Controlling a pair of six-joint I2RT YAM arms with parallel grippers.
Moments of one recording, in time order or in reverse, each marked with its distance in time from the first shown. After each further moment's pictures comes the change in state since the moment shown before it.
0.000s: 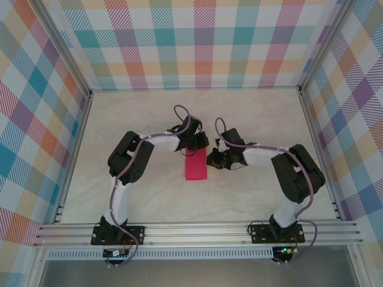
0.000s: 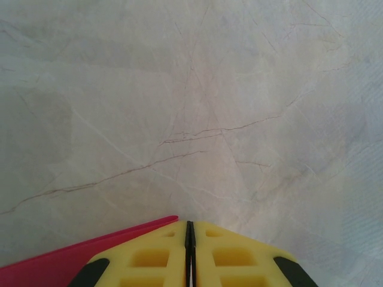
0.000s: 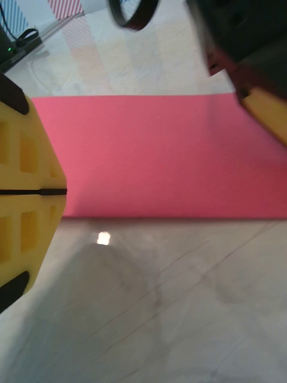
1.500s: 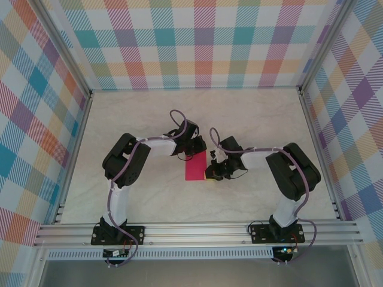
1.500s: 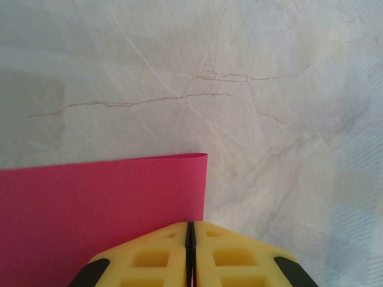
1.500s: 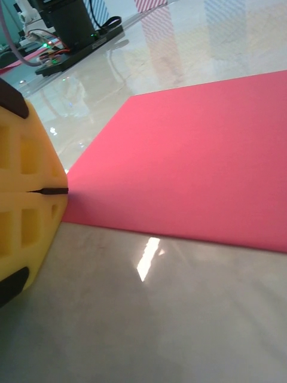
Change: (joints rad) left arm -0.002 -0.068 -0.123 0.041 0.023 -0.061; right arm 0.031 0.023 -0.084 -0.066 -0.179 -0.179
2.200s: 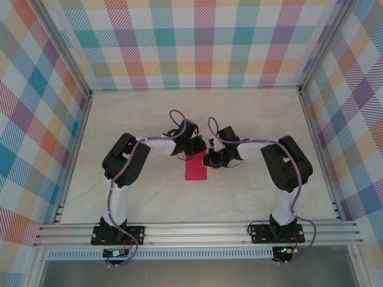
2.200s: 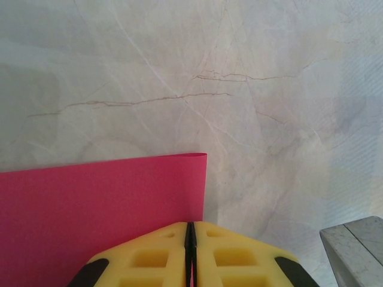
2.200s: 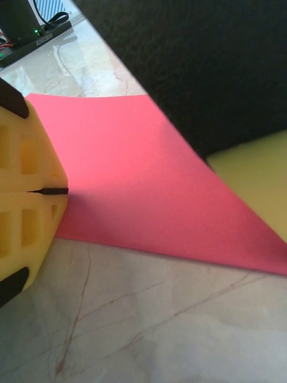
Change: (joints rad) left arm 0.002 0.000 -0.001 0.004 0.015 -0.006; right arm -0.041 0.119 0.168 0.032 0.078 0.000
